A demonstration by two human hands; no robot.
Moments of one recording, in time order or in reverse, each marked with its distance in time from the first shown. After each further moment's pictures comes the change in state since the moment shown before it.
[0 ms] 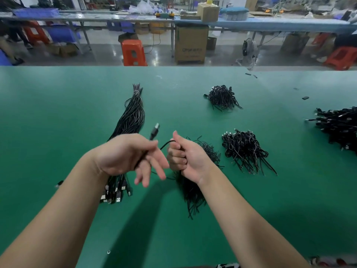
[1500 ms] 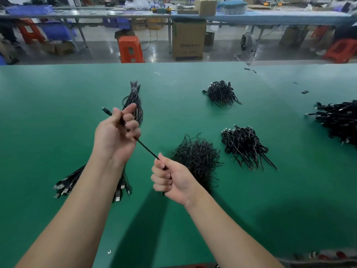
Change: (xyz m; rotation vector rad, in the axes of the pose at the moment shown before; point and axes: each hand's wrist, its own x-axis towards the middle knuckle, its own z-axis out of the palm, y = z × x) left_hand 0.027 0.007 -0.002 -0.808 0.738 0.551; right_hand -0.003 0.064 -0.002 0.105 -0.067 0.065
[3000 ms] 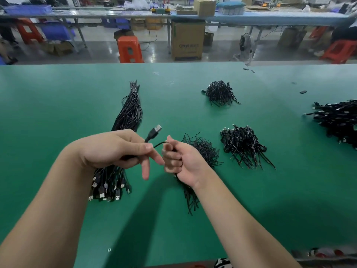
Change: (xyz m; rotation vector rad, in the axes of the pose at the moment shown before) left_hand -0.028 0.039 -0.001 1.224 -0.799 -0.418; right_hand -0.004 -0.047 0.006 -0.061 0.032 -0.064
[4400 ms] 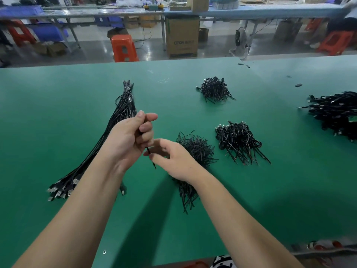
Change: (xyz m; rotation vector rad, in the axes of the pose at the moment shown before) left_hand 0.067 -0.006 0.035 -0.804 0.661 0.267; right_hand -0.010 -0.002 -0.001 -1.075 0.171 -0.323
